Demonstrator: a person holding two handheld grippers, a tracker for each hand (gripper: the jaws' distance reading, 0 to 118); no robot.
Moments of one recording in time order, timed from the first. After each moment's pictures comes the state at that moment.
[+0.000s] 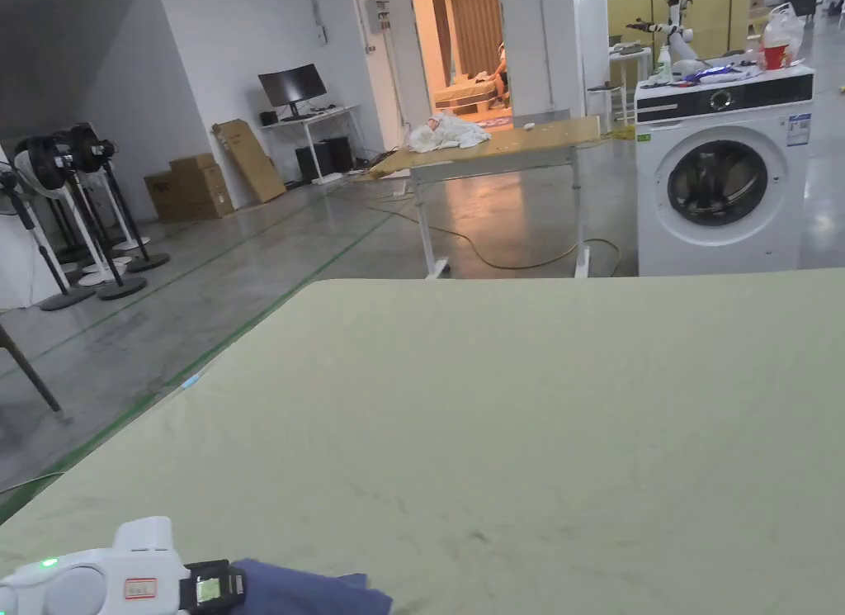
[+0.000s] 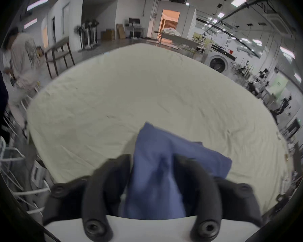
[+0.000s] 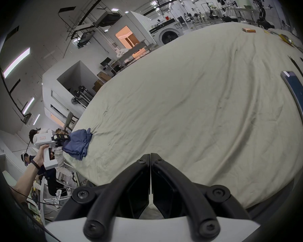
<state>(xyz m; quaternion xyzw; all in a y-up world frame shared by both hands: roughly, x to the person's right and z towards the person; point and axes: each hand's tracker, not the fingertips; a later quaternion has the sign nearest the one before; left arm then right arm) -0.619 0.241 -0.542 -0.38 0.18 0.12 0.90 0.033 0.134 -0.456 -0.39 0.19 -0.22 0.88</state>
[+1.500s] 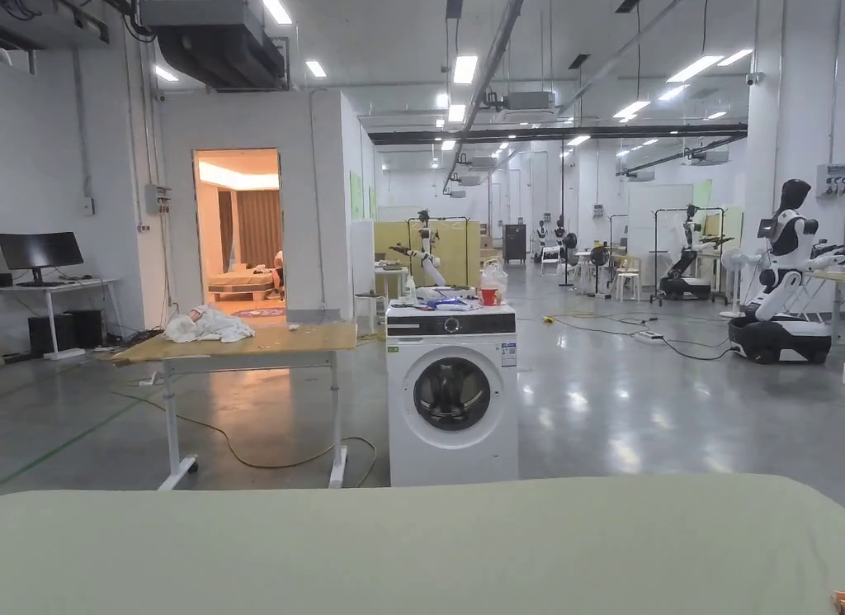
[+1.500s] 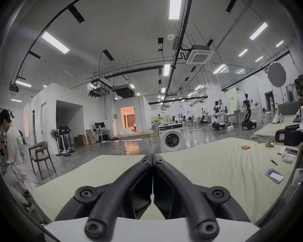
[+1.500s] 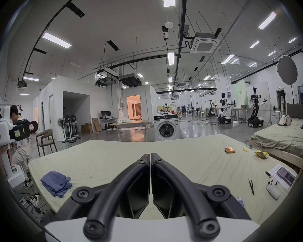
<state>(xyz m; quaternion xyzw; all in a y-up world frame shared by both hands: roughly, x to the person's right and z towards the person) -0.304 0.348 -0.346 0.05 0.02 -0.05 1.00 0.049 0.282 -0.399 -0.01 0.10 -0.04 0.99</state>
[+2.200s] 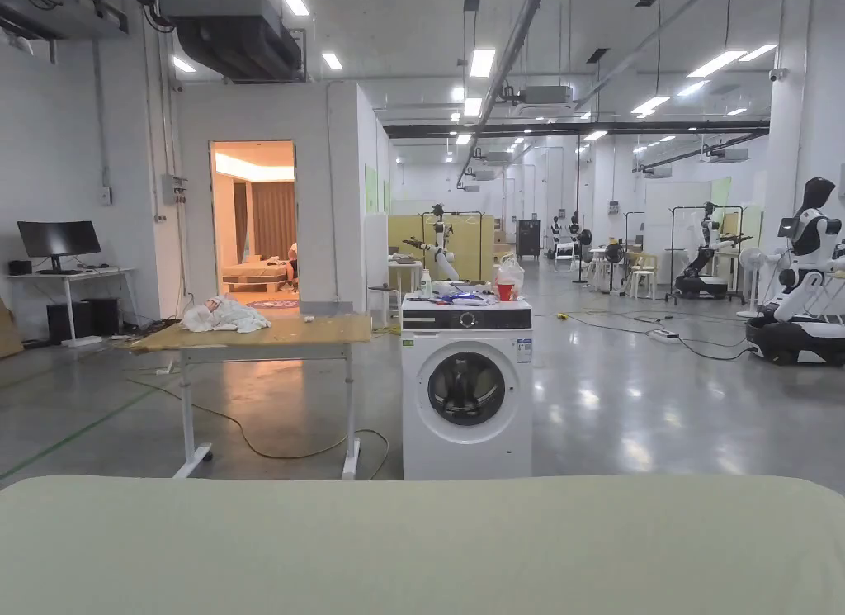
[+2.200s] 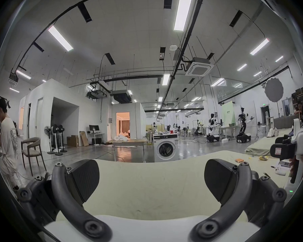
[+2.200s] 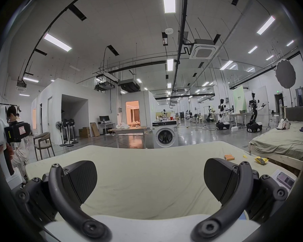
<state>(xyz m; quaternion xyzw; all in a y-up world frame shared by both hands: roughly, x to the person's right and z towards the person) -0.319 0.360 -0.338 0.08 0.01 -0.03 1.00 0.040 0.295 -0.408 0.02 0.09 -0.04 1.00</state>
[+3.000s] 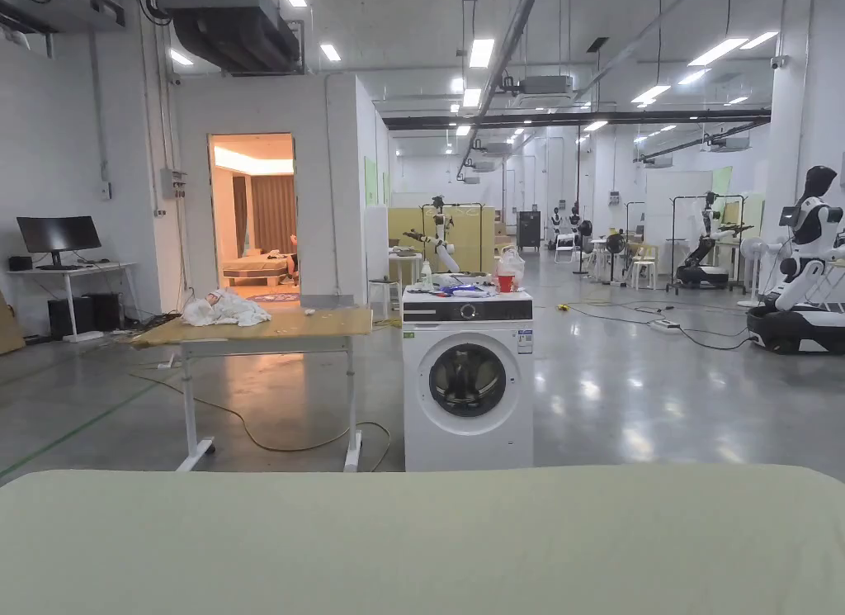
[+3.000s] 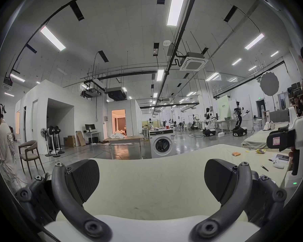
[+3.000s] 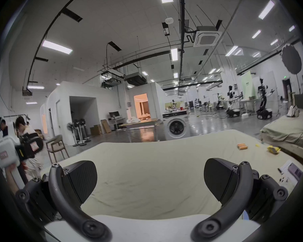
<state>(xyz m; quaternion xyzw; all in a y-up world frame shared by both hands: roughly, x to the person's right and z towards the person) -0.305 0.360 -0.344 0.07 -0.01 -0.05 1.00 0.037 0.311 -0.416 -0.03 0.16 -0.08 0.98</state>
